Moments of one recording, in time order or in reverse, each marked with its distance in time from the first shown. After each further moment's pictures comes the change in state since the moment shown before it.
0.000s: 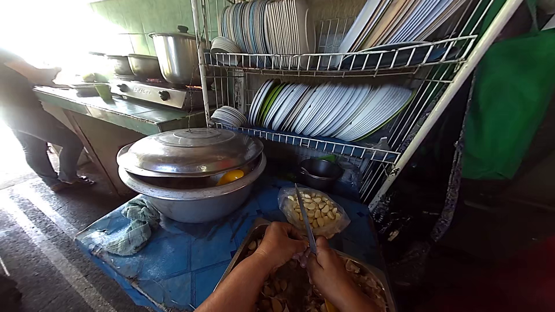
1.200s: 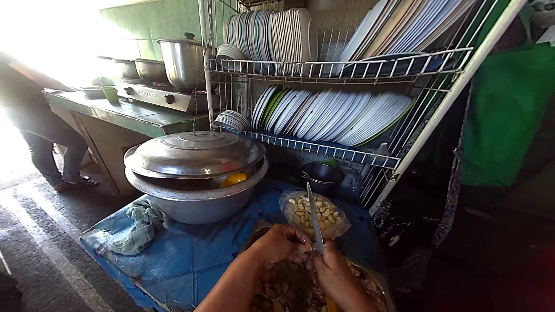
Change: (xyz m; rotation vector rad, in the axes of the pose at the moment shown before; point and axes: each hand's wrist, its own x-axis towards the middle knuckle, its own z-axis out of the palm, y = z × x) left_hand -0.002 0.001 -0.015 -0.201 -0.234 0.031; right_hand -0.003 0.000 -0.003 0.150 0.077 0.021
